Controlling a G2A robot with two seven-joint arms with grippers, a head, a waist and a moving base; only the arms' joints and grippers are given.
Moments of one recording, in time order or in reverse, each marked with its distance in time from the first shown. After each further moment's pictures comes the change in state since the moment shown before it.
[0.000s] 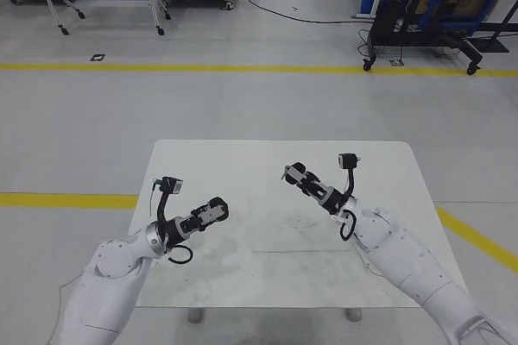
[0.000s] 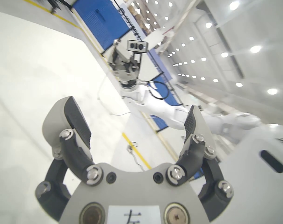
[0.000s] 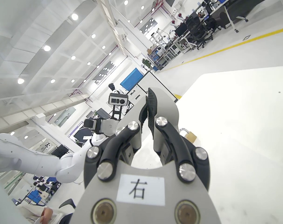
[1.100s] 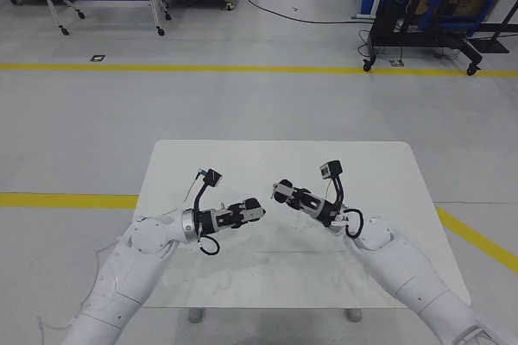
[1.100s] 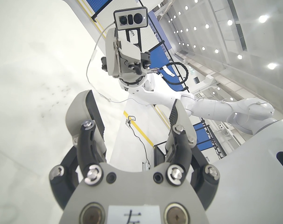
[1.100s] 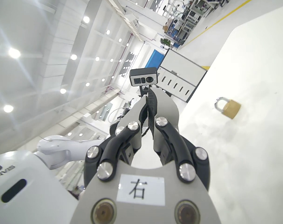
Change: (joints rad) left arm -0.188 -0.037 0.238 0.126 0.163 -0.026 0.053; right arm -0.060 -0.018 0.065 -0.052 0.470 0.148 0.517
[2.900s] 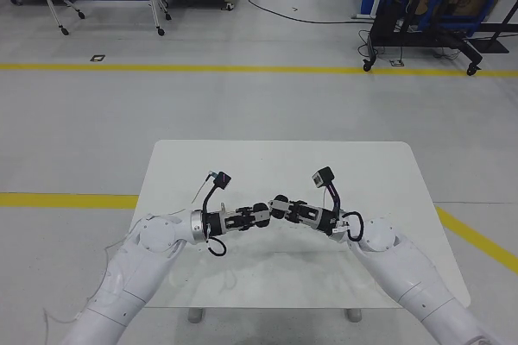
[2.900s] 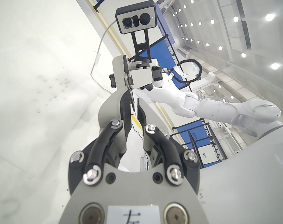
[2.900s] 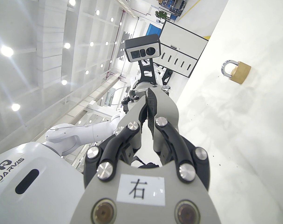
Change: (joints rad) left arm -0.034 -0.003 0.073 0.015 0.017 0.038 0.015; right arm -0.071 -0.007 0.086 -0.076 -0.108 0.098 0.116
